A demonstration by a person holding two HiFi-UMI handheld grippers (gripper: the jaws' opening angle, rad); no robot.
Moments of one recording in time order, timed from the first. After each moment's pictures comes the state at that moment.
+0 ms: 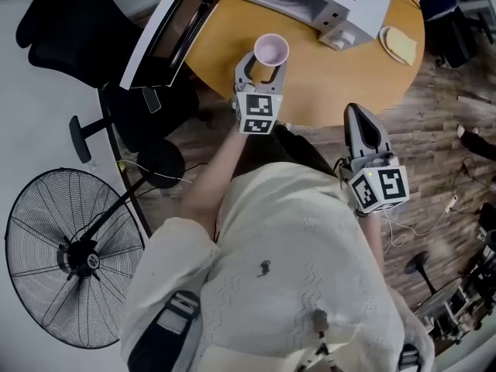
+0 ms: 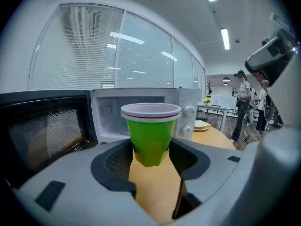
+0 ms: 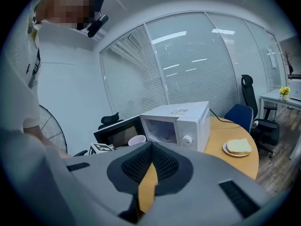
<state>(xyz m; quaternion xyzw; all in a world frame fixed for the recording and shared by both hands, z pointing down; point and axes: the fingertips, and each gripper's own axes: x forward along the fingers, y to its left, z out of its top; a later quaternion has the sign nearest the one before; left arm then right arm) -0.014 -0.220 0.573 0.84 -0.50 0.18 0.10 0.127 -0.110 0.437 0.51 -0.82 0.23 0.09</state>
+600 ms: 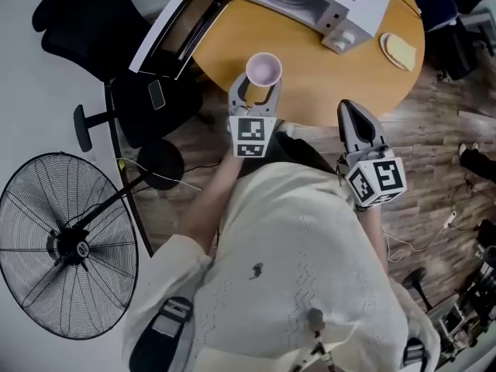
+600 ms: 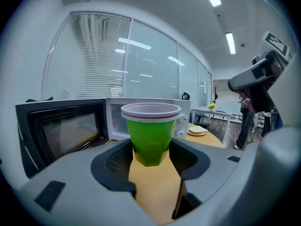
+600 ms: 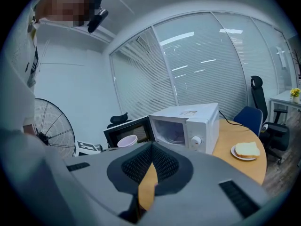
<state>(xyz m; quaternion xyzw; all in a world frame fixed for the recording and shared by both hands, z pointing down) -0.038 -0.143 0.532 0.82 -0.54 0.15 0.10 0.113 -0.085 0.431 0.47 -0.85 0.21 0.09</state>
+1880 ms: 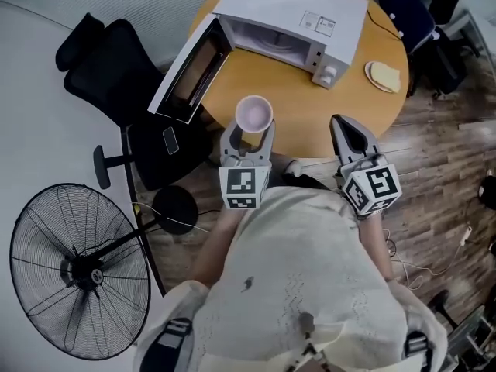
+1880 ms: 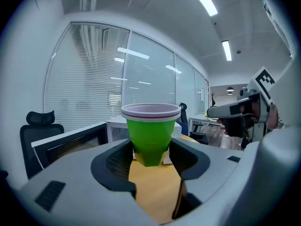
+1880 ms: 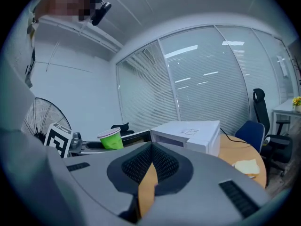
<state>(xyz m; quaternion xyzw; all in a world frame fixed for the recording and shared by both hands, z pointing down) -0.032 -0.098 0.407 0.83 -0.54 0.12 0.08 0.124 -0.084 0.369 0.48 -0.86 0.15 0.04</state>
